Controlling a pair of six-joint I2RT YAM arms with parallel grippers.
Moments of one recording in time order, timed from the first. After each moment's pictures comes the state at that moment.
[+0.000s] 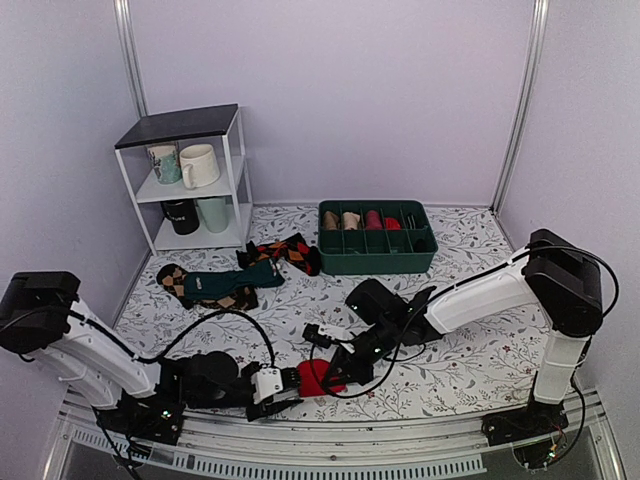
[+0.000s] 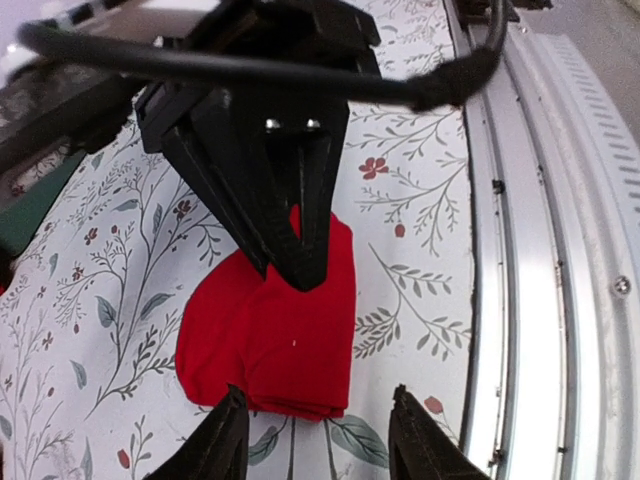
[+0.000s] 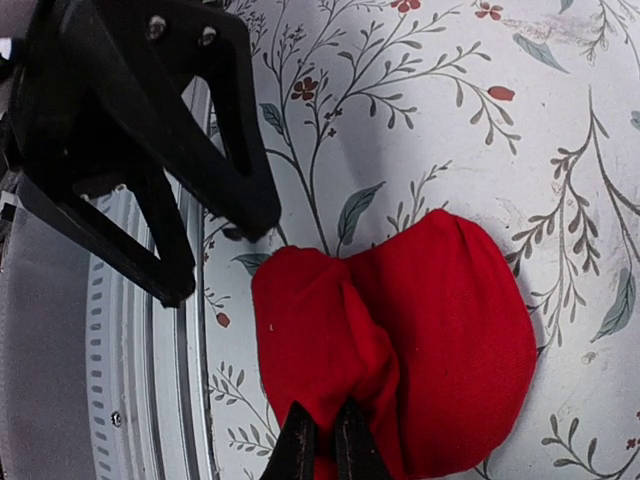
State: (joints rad) left arm -1.37 1.43 0.22 0.72 -0.15 0.18; right arm 1.06 1.86 0.96 -0.05 -0.58 -0.07
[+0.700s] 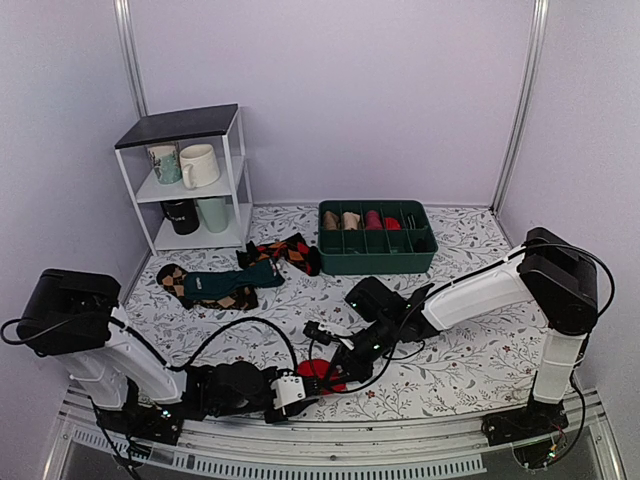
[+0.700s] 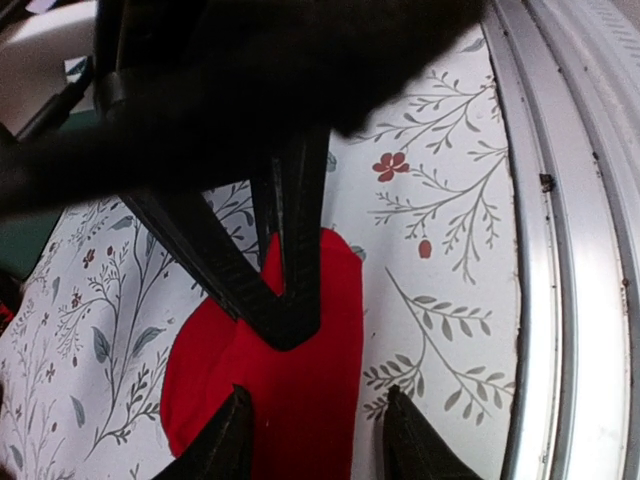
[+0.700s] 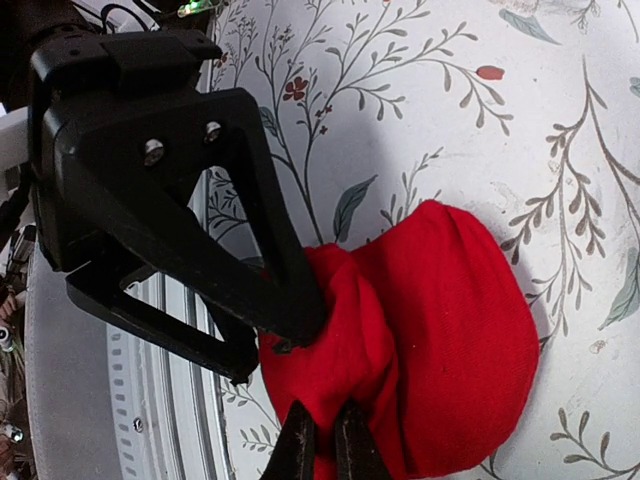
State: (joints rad) left arm -1.42 1.68 0.33 0.83 -0.27 0.25; right arm 1.04 1.89 0.99 -0.10 -0.65 0.01
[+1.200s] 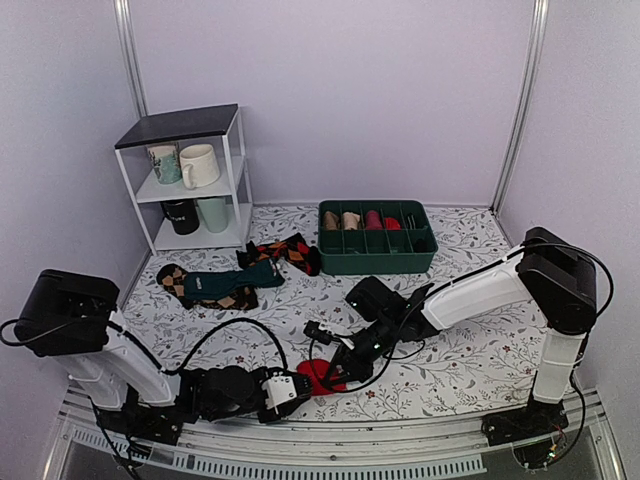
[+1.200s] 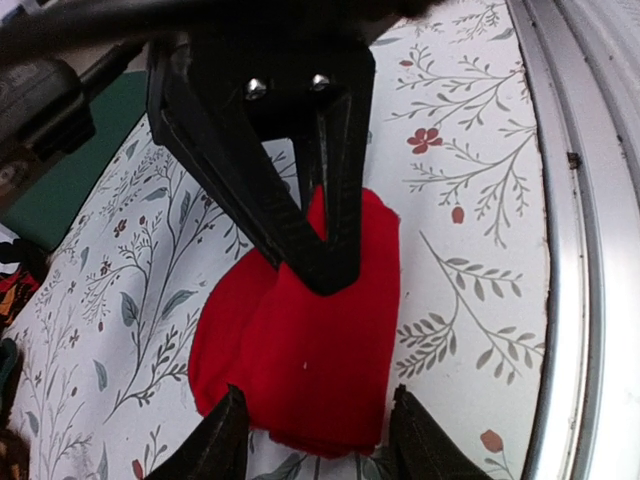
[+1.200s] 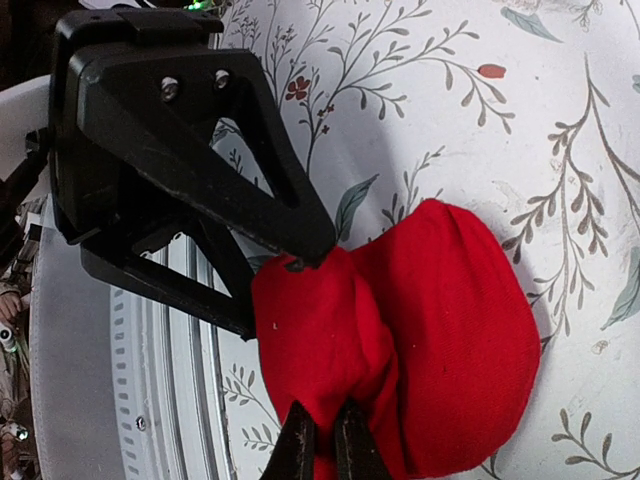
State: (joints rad) left arm -1.44 1.67 0.27 0.89 -0.38 0.23; right arm 1.03 1.90 0.99 -0.09 -0.67 0.01
